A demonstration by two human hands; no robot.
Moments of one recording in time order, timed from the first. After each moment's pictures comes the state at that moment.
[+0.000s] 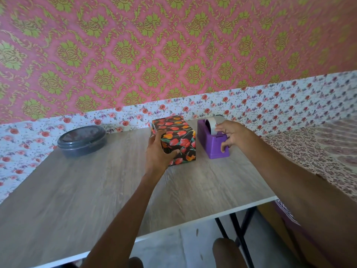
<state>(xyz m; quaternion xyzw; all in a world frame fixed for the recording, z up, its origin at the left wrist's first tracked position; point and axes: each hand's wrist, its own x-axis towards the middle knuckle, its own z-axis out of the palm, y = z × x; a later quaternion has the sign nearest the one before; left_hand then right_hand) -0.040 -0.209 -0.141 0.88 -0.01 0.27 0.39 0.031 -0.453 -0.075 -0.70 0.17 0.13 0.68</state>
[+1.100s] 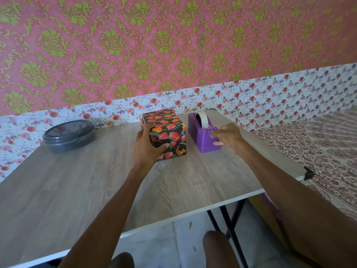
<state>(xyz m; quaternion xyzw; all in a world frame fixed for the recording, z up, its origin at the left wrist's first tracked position) -0.037 -0.207 -0.143 0.88 -0.01 0.28 0.37 0.024 -0.478 -0.128 -0.80 0.07 -0.05 0.60</state>
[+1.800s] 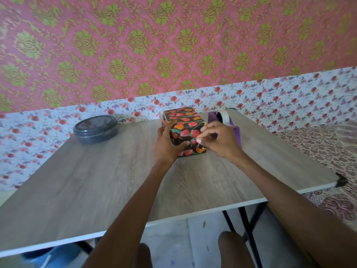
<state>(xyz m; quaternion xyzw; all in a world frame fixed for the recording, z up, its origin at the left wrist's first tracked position) -0.039 -0.204 -0.152 0.88 0.00 0.29 0.37 -0.035 -0.400 -0.122 -0.82 -0.26 -0.21 0.46</state>
